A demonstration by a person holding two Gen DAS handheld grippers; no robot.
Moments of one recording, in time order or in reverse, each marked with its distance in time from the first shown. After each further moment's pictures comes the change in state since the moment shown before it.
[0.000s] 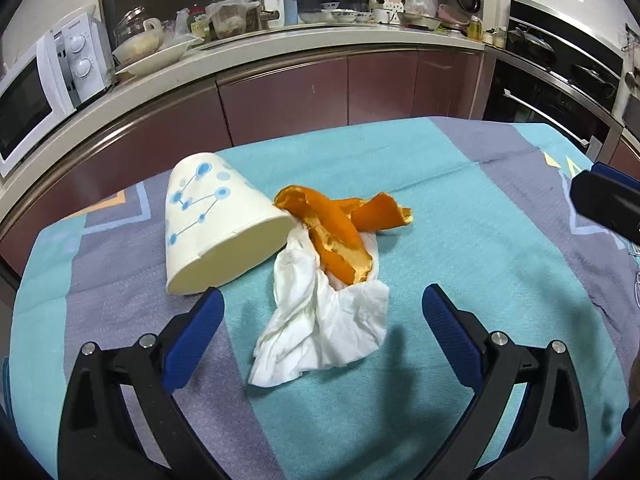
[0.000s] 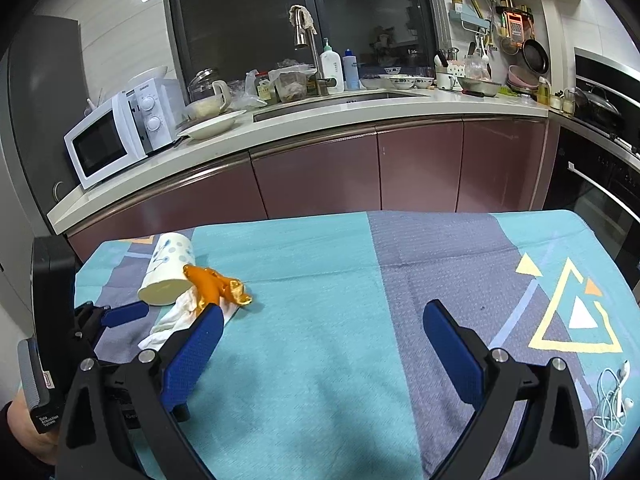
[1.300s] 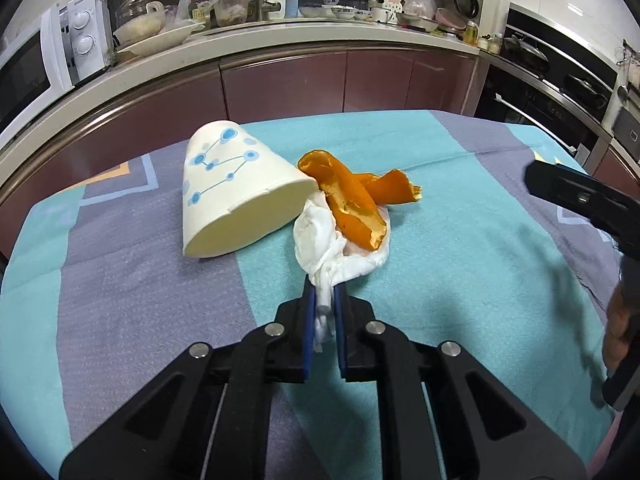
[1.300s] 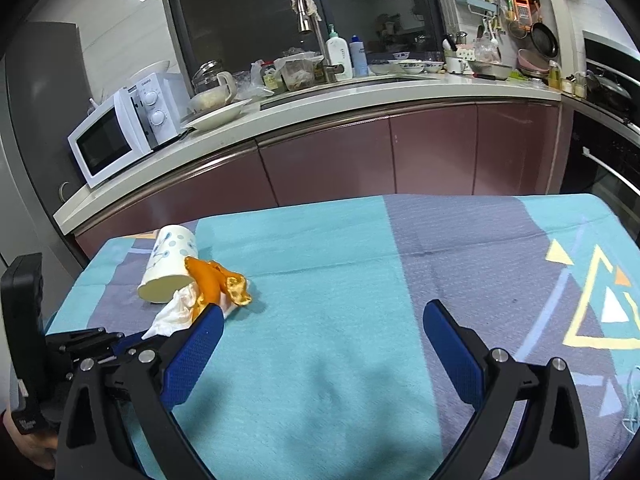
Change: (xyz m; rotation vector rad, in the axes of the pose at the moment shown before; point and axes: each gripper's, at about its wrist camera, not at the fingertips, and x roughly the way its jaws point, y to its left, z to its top) left arm -0.013 0.024 -0.021 -0.039 0.008 -0.085; right arm 0.032 0.001 -0.004 0.018 0.041 0.060
